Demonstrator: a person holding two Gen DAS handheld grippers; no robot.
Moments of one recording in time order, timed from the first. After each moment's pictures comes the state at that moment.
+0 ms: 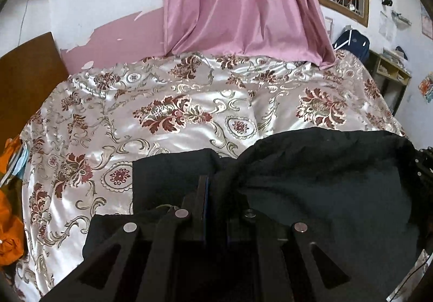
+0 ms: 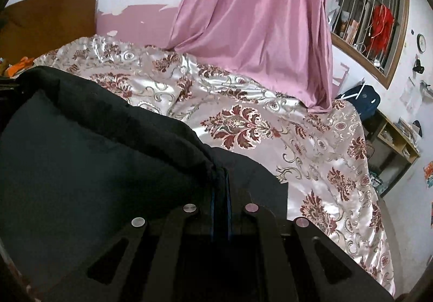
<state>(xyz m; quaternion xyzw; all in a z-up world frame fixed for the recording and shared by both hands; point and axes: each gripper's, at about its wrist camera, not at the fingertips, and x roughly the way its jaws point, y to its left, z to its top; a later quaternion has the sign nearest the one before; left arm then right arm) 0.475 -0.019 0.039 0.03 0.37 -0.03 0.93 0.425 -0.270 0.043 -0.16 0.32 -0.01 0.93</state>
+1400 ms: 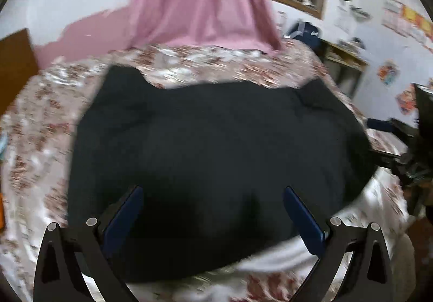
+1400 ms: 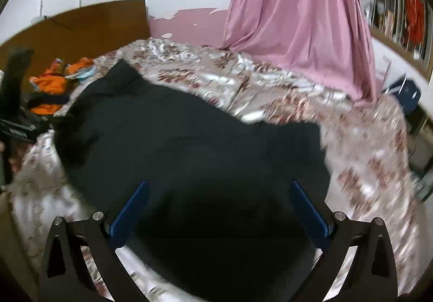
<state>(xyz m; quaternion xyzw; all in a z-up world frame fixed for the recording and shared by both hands) 0.323 -0.036 0.023 0.01 0.37 -0.17 0.91 0.305 -0.292 0.046 -0.08 0.35 0.17 0.92</state>
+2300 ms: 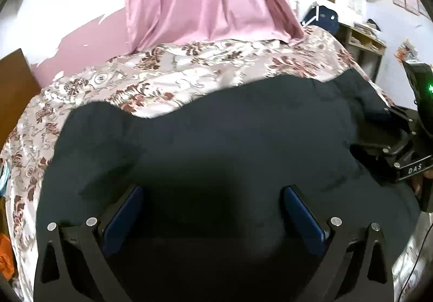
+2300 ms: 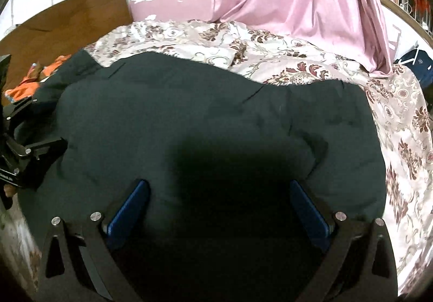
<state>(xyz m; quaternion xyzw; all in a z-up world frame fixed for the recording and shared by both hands) 0.459 -0.044 -0.011 0.08 0.37 -0.11 0.92 0.457 -0.272 -0.026 -0.07 0.42 0.13 0.90</state>
